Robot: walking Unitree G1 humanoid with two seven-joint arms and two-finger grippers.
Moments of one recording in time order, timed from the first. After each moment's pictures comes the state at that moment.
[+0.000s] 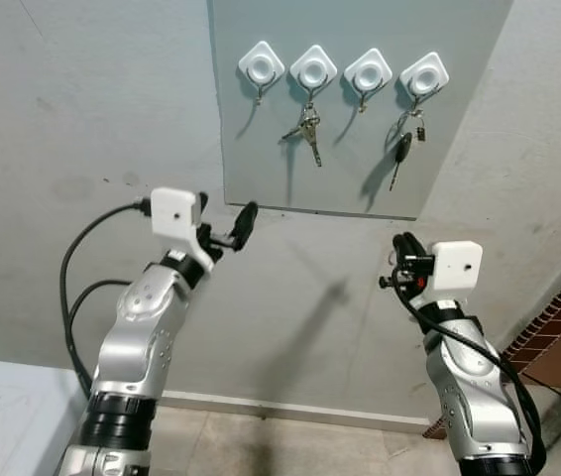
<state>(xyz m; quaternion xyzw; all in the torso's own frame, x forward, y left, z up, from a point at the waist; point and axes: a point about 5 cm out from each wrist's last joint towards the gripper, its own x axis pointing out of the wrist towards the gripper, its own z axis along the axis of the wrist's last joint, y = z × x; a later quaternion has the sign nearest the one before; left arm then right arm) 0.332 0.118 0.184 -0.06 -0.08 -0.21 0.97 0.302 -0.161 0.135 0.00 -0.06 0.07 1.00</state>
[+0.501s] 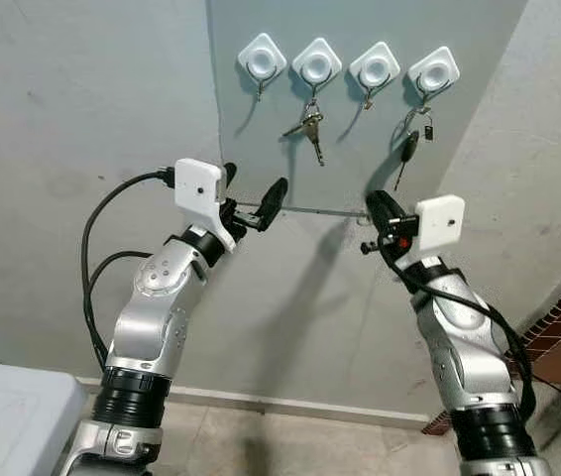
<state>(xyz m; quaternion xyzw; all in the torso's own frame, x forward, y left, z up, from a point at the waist) 0.333 0.099 0.200 -0.05 -0.10 -0.27 0.96 0.326 -0.138 0.176 0.02 -0.13 0.18 0.97</state>
